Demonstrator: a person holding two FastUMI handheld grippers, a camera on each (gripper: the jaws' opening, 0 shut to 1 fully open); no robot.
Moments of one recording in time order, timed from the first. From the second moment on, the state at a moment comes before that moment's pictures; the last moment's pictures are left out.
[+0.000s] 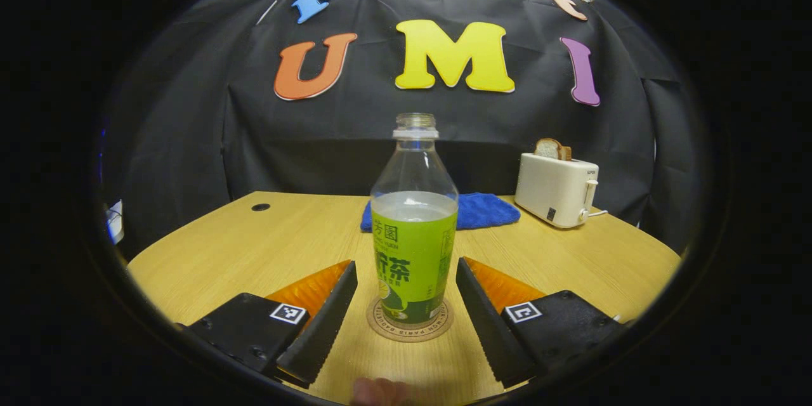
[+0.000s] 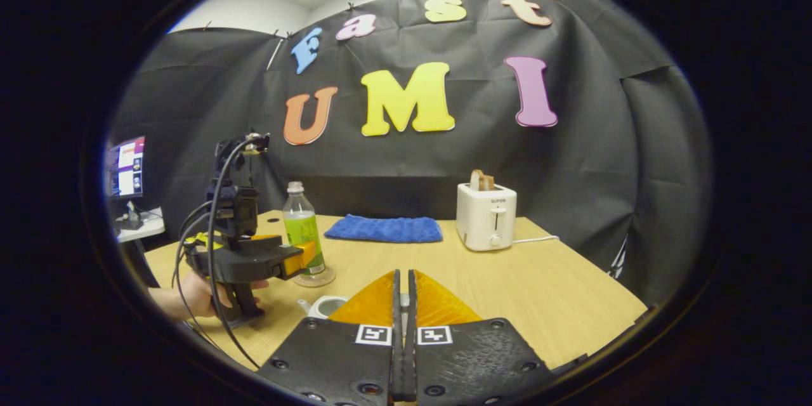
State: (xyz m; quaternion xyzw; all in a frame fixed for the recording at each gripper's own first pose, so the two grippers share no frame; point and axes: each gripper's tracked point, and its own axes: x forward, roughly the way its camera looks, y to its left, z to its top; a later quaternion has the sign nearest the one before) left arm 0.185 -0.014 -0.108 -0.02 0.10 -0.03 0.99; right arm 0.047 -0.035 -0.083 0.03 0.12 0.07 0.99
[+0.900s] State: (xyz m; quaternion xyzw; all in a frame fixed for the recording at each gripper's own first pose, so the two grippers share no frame) left arm 0.049 0.049 -0.026 0.01 -0.01 0.06 1.00; right arm 0.077 0.036 -0.112 0.04 0.12 0.15 0.98
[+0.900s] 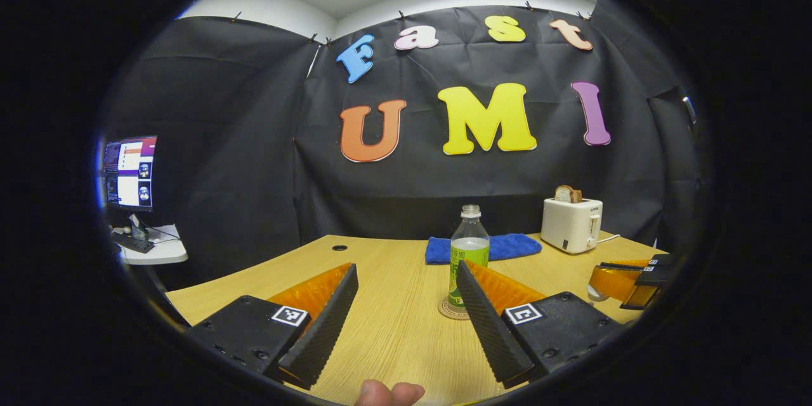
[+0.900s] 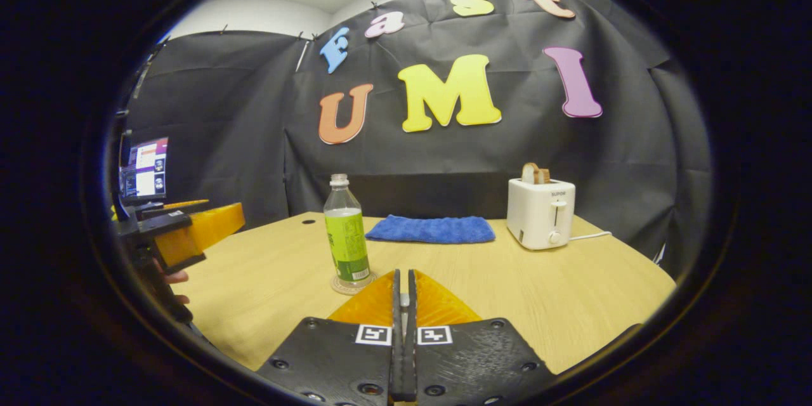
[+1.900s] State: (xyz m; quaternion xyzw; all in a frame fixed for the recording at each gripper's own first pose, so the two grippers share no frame) left arm 0.034 0.075 -0.029 -0.01 -0.01 0.09 1.00; right arm 0.091 0.064 -0.156 0.00 0.14 0.18 0.97
